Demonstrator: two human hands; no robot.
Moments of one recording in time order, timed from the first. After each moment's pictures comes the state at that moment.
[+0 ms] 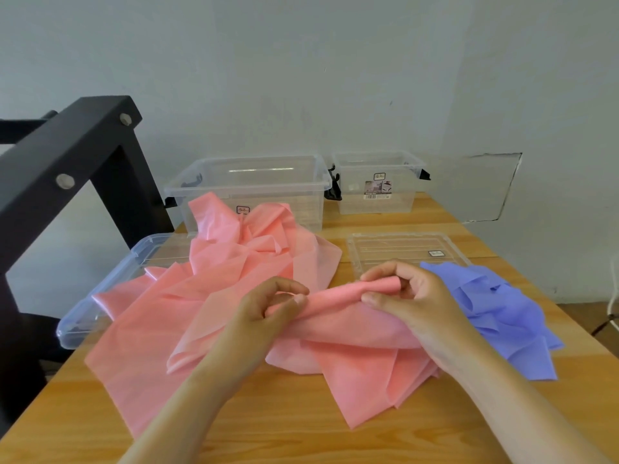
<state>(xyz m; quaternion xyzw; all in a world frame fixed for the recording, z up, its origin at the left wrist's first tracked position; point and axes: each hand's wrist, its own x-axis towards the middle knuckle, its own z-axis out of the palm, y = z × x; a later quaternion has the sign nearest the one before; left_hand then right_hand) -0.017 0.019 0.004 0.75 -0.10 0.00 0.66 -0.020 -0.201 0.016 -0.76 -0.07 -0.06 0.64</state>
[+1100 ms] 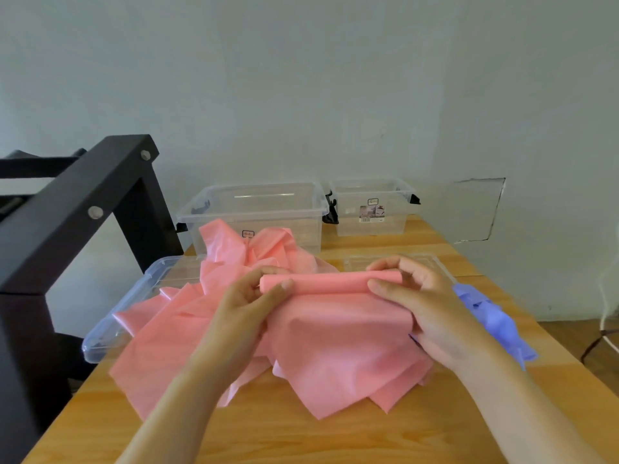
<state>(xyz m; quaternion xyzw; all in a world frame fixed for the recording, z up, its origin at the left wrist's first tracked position) -0.035 0.024 0.052 0.65 -0.13 0.00 0.75 -0.043 -0.202 0.063 -0.64 -0.13 -0.04 0.76</state>
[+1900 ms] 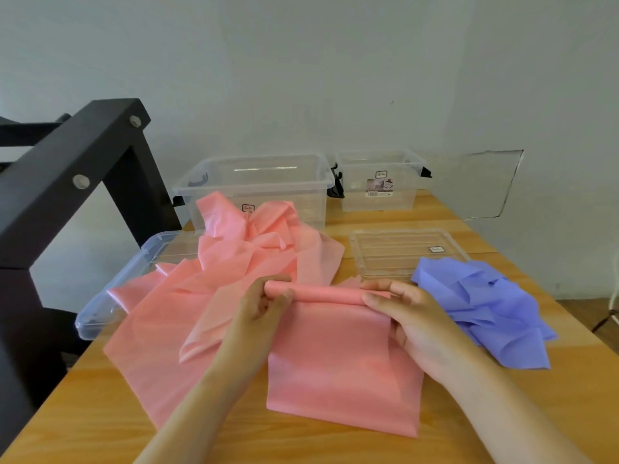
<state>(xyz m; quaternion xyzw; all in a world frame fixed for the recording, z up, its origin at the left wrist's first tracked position) -0.026 0.022 -0.007 0.76 -0.02 0.07 0.65 -0.027 -0.191 -0.001 -0.62 0.02 0.04 0.78</state>
